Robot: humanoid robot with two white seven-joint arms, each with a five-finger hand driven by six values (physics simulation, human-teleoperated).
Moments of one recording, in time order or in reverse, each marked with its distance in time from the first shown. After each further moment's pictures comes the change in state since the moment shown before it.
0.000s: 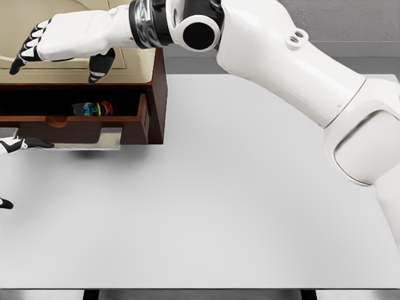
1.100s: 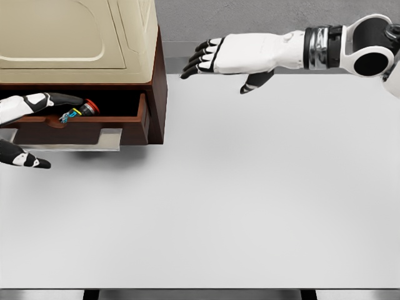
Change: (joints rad) left arm -0.181 -0.251 0.077 0.002 -0.050 -0.001 -0.040; right arm 0.052 -0.690 0.217 -0.376 -0.056 0.000 -0.105
